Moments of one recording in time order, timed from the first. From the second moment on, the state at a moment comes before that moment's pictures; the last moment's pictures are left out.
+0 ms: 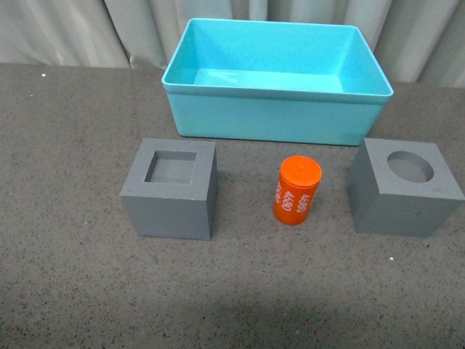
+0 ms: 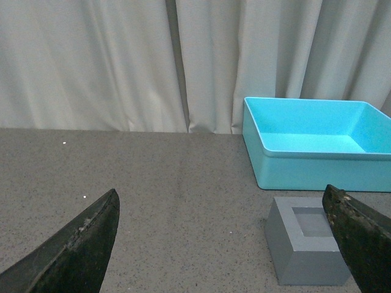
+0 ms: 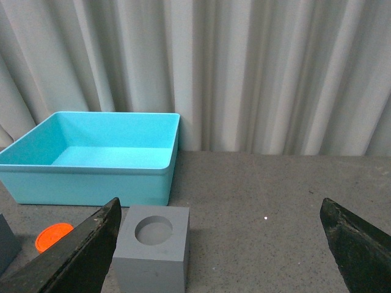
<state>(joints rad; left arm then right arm) 0.00 0.00 0.02 0.00 0.00 0.00 0.00 0.00 0.01 0.00 0.00 -0.01</state>
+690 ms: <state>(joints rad) 0.00 0.00 0.02 0.00 0.00 0.00 0.00 0.00 0.01 0.00 0.00 -0.01</state>
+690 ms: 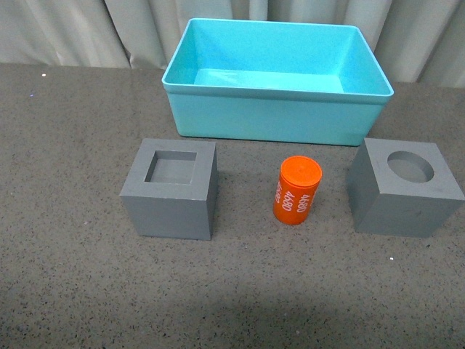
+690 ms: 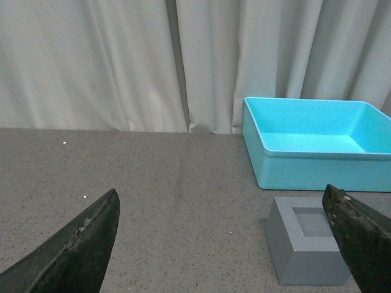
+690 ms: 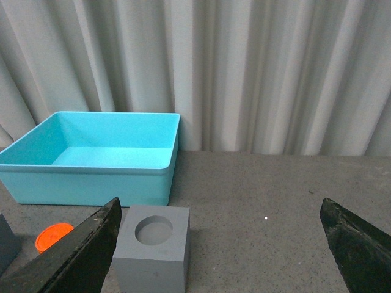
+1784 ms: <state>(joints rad) 0.00 0.00 0.02 0.00 0.00 0.00 0.00 0.00 0.01 0.00 0.00 -0.01</state>
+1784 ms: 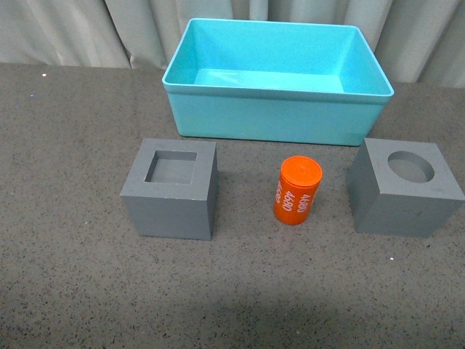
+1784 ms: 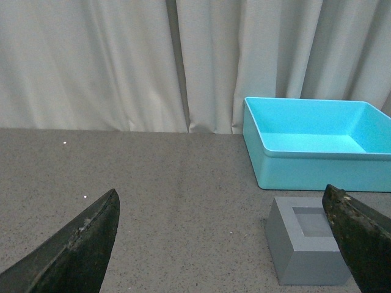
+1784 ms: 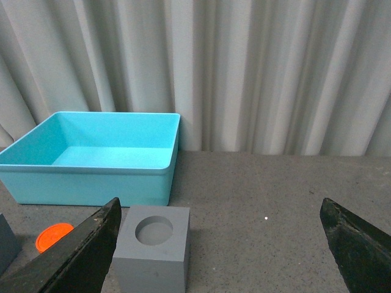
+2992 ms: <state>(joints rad) 0.00 0.00 0.02 0.00 0.00 0.00 0.08 1.75 0.70 0.16 -0.02 0.08</state>
